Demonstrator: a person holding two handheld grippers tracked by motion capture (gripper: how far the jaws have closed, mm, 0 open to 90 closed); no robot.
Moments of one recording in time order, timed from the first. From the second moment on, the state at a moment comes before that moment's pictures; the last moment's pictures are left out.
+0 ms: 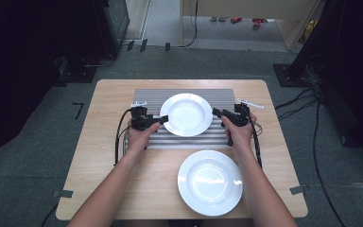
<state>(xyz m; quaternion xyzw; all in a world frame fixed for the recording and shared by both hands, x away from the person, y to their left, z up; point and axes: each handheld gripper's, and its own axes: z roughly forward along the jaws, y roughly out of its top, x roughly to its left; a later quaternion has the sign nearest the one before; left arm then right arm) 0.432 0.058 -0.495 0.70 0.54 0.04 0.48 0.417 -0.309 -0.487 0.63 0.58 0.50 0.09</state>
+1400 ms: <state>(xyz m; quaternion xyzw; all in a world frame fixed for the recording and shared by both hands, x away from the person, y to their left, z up) 0.303 0.125 -0.479 0.71 0.49 0.10 0.49 0.297 -0.369 -0.473 0.58 0.64 0.49 0.11</state>
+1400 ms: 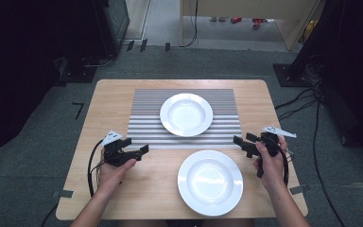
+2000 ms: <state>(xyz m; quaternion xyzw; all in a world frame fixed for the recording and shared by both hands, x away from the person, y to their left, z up) 0.266 0.165 -0.494 0.70 0.52 0.11 0.47 0.244 -0.411 -0.485 0.59 0.64 0.48 0.13</state>
